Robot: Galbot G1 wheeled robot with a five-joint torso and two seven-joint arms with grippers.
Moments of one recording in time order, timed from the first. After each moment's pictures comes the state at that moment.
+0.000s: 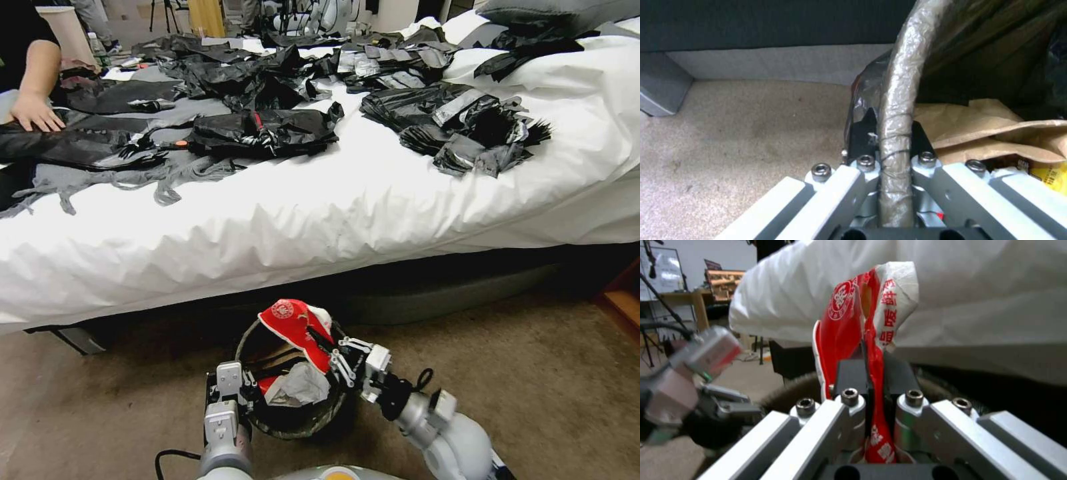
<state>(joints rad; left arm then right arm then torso) 1.81 -1.45 -0.27 -2.20 -0.09 0.35 -0.51 -1.42 1.24 0.15 1.76 0.36 0.38 -0.62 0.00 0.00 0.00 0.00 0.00</state>
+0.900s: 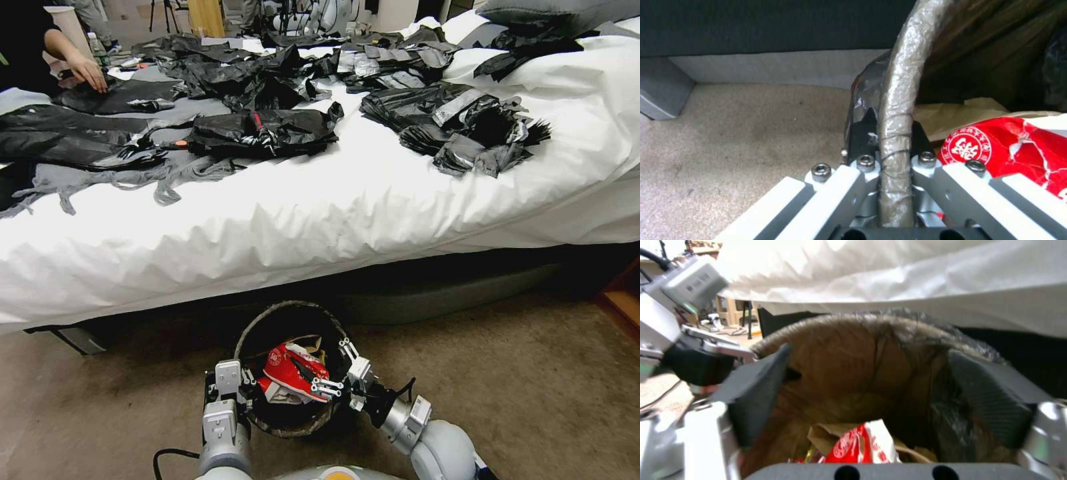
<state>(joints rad) 1.80 -1.45 -0.28 -2.20 -0.09 0.35 -0.50 -1.43 1.24 0.13 1.74 0.26 0.39 -0.54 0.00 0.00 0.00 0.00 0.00</state>
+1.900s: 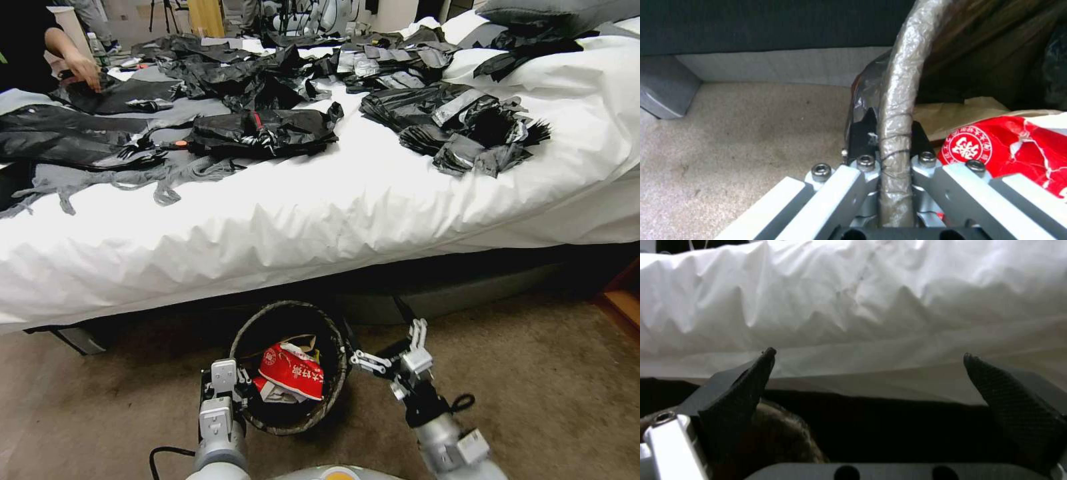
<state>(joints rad) 1.78 -1.44 -0.31 -2.18 -0.12 0.36 -0.51 -1.73 1.32 0.28 1.99 0.07 0.53 -0.08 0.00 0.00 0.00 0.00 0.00</state>
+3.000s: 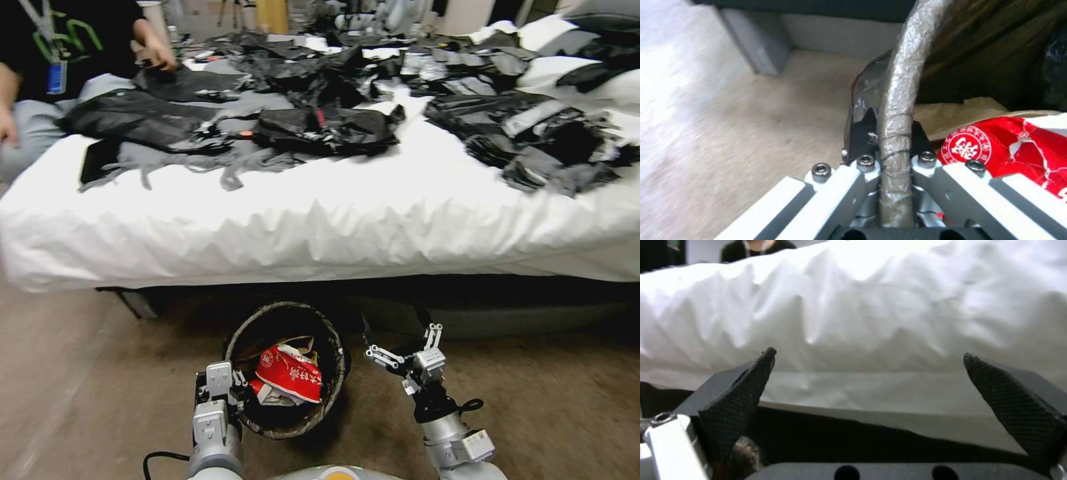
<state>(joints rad) 1.82 -1.44 -0.31 -2.21 -0.11 0.36 -0.51 -1.67 1.32 0.31 1.98 0.09 0.53 -0.04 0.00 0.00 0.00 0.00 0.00</state>
